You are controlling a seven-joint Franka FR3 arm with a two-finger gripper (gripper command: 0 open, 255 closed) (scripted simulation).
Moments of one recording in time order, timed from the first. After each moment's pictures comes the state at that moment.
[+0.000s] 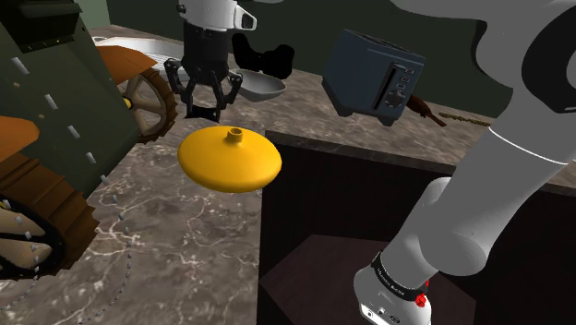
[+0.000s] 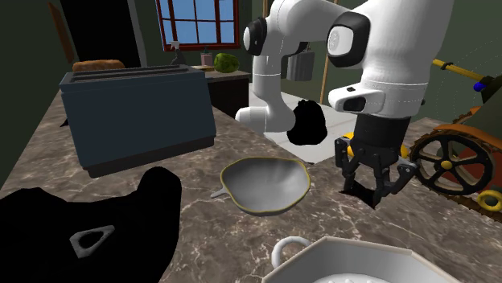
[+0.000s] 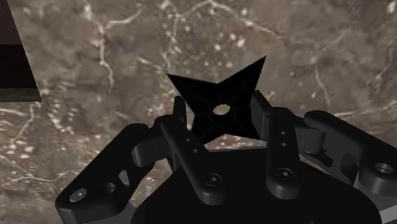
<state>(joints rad) 0.21 -0.01 0.31 -1.78 0.00 1.78 1.21</state>
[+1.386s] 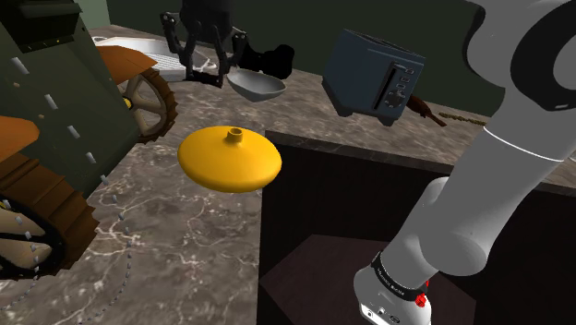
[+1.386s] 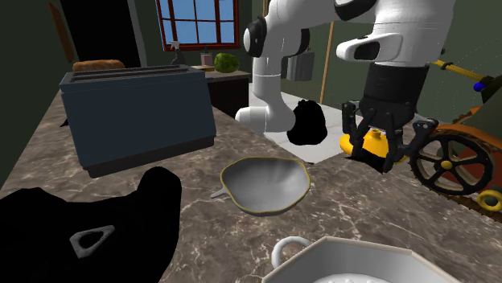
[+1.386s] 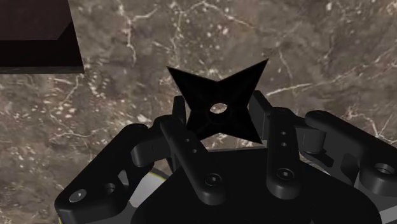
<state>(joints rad) 0.21 0.03 0.32 -1.54 -0.01 1.57 1.22</state>
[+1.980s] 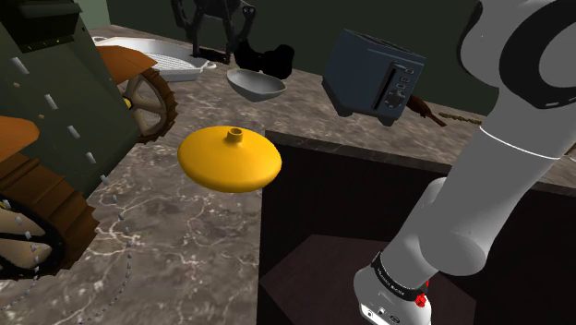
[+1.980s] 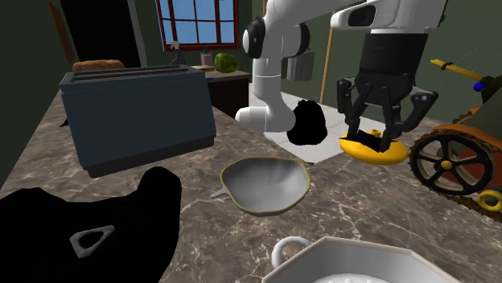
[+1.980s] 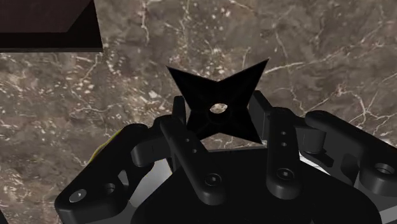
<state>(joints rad) 0.20 0.06 0.31 -1.40 -0.02 1.46 1.20</state>
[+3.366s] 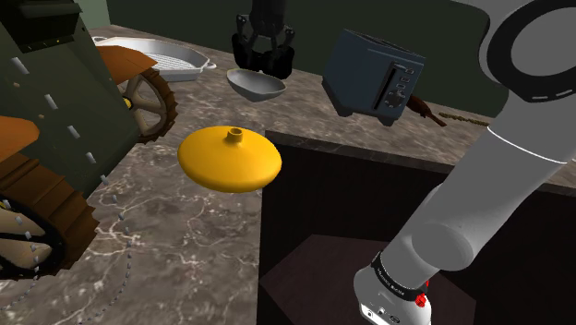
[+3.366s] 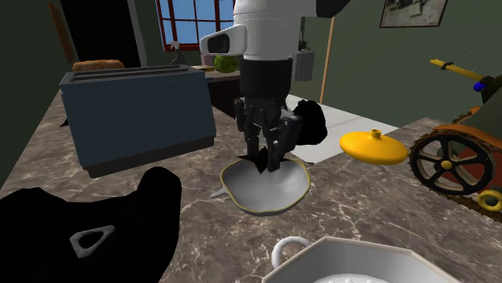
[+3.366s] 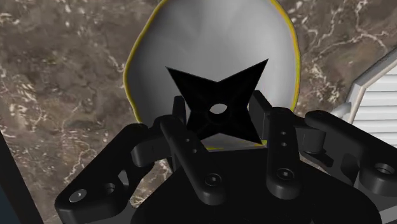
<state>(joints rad) 0.02 0.01 0.14 -1.55 0.00 1.55 0.86</state>
